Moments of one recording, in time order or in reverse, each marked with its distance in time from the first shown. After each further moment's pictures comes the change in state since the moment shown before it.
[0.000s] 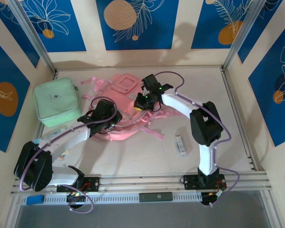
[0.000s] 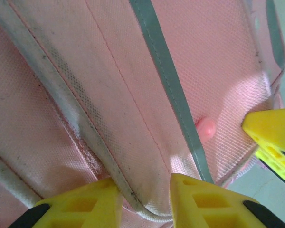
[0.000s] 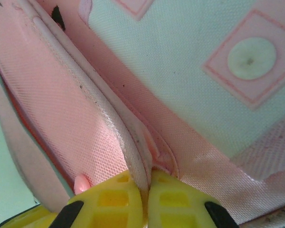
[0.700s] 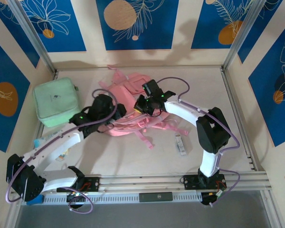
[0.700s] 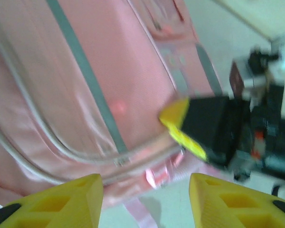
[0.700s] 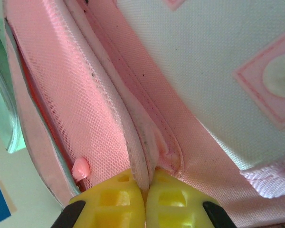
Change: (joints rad) left arm -0.134 -0.133 0.164 -0.183 -0.063 0.193; right arm 0.063 -0.137 -0.167 0.136 0.117 0.279
